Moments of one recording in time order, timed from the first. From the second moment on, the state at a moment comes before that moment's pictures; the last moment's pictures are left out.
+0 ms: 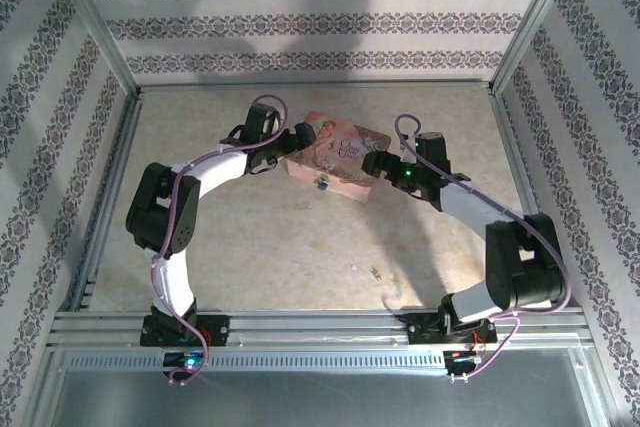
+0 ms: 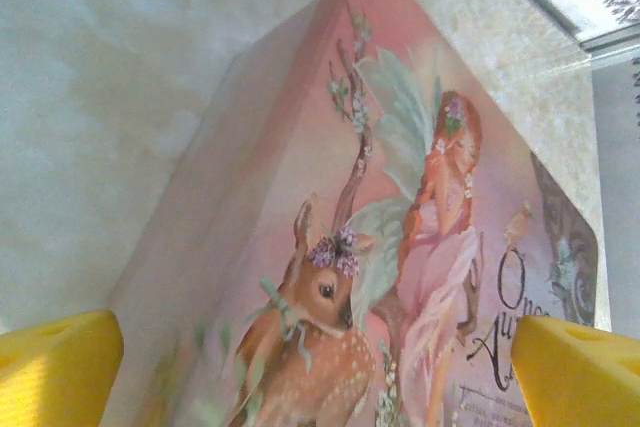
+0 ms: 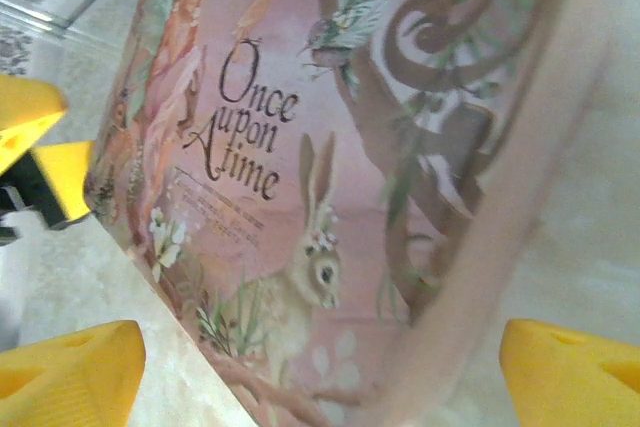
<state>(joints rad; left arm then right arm) -0.34 1.89 1.27 -0.07 0.27 -0.76 0.19 1.46 0.79 -0.06 -0.46 0.58</state>
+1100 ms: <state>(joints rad) -0.31 1.23 0.73 0.08 -0.22 -0.53 0.70 1.29 0.80 -0.96 -0.15 0.49</state>
